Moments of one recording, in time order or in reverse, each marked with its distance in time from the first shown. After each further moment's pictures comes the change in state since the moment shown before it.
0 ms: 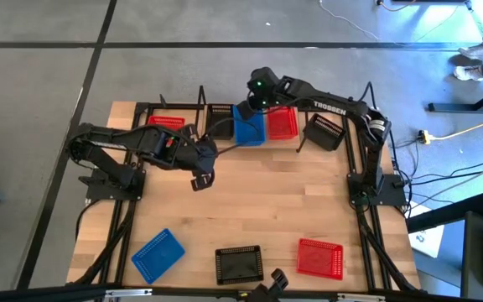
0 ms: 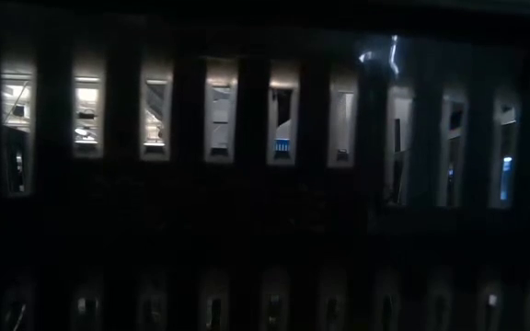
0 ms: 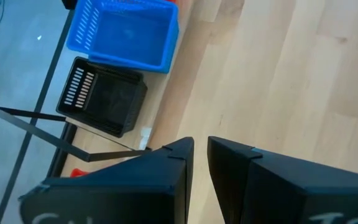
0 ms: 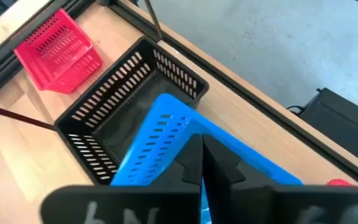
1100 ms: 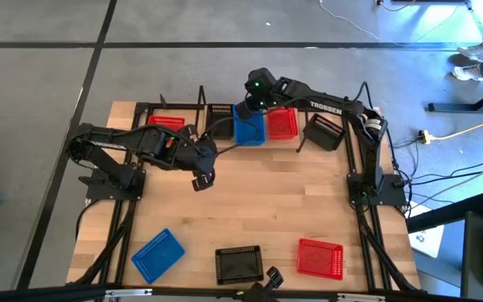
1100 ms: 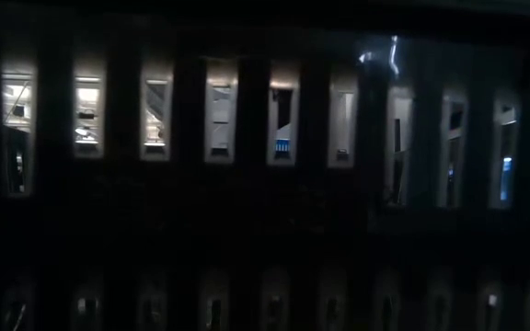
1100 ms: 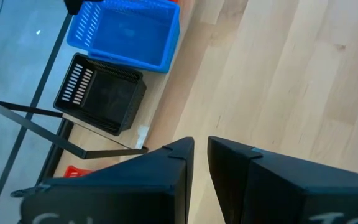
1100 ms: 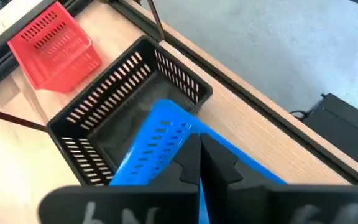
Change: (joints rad) left arm 0.002 0.000 0.000 0.003 -0.001 -0.042; right arm -0.008 0.034 -0.001 0.045 -0.021 -0.025
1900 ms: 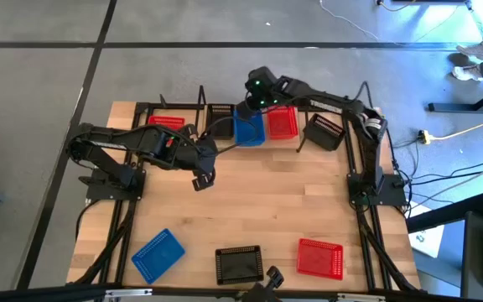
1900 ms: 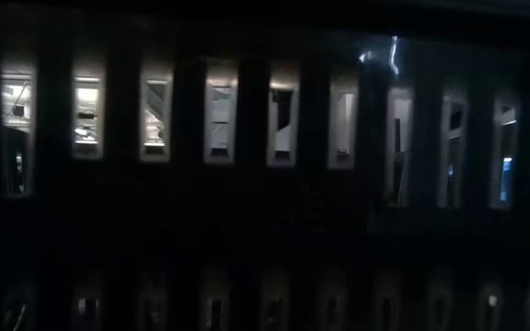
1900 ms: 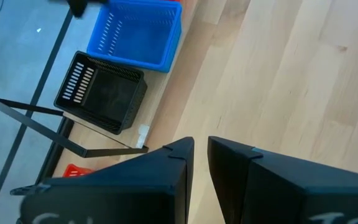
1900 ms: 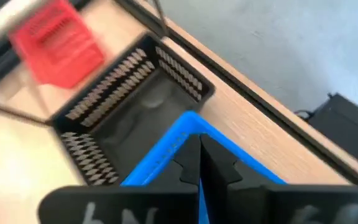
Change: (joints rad) left arm 0.002 0.000 0.000 -0.002 -0.001 -0.011; right arm -0.011 0.008 0.005 -0.001 -0.042 -0.020
